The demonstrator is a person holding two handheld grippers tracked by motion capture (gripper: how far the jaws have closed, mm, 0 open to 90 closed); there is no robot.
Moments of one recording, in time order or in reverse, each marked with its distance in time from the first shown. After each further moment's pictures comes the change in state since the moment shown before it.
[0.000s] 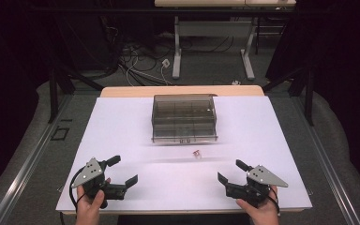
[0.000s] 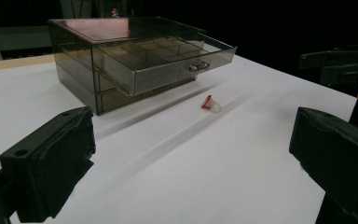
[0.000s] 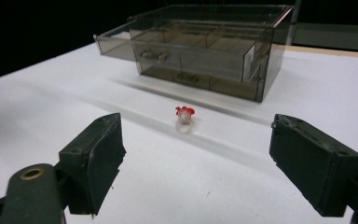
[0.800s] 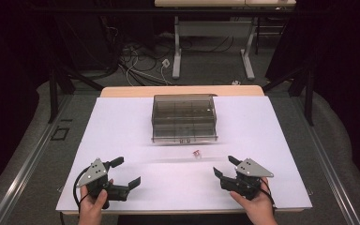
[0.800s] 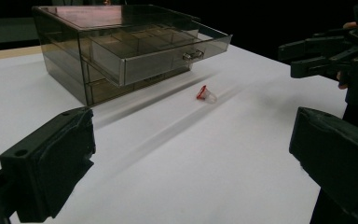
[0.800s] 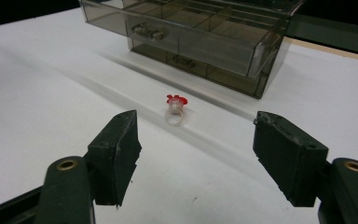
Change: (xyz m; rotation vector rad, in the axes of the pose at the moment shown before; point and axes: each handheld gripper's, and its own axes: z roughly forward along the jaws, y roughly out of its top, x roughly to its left) left arm -0.002 -0.003 0.007 0.045 -0.025 0.022; right arm 0.001 0.008 0.027 0.095 -0.025 -0.128
